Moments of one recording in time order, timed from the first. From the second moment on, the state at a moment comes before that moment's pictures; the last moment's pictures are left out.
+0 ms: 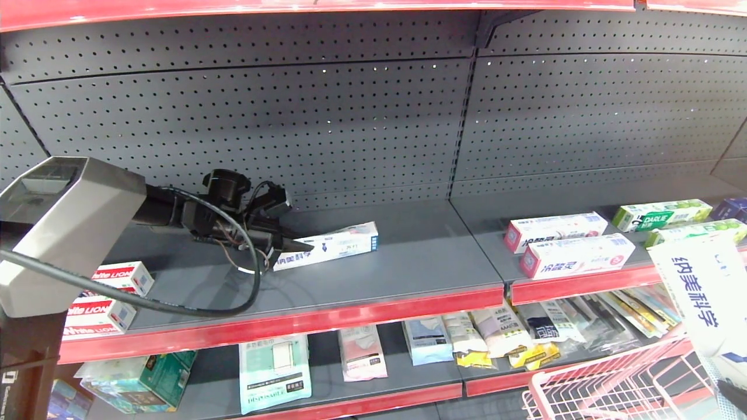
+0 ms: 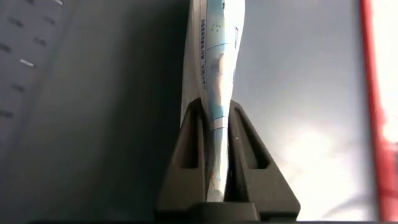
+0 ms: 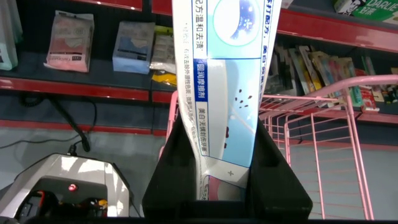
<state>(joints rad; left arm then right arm) -0.10 2.34 -1.57 0.10 -0.88 0.93 0.07 0.67 -0.30 0.09 -0.06 -0.24</state>
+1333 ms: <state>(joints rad) -0.03 2.19 -1.41 0.39 -0.95 1.18 0.07 0.68 -0.31 0.09 -0.07 -0.24</state>
